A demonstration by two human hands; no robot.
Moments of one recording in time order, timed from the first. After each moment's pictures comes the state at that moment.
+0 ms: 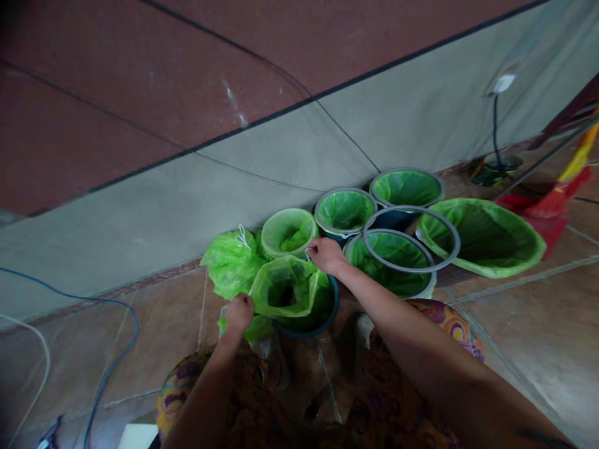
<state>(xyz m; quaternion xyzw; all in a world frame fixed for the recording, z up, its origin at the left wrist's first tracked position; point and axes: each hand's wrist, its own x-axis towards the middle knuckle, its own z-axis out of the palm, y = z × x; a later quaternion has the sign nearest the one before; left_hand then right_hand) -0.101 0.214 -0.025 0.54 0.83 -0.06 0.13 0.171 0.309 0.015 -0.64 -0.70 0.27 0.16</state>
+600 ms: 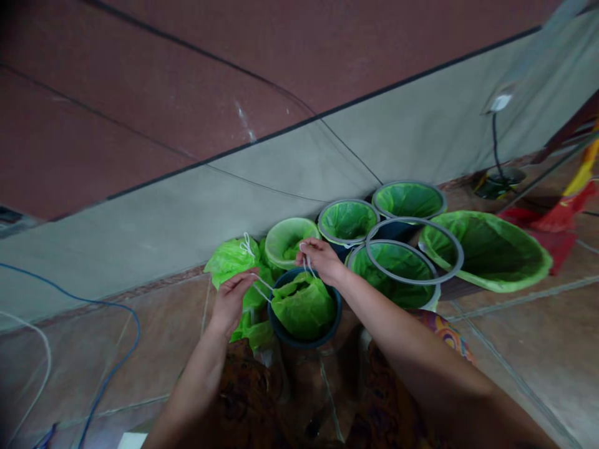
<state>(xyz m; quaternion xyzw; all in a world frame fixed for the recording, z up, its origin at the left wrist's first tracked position) -0.073 0.234 0.053 0.47 0.62 0.47 0.42 0.150 0.303 0.035 -0.39 -0.37 0.68 0.49</state>
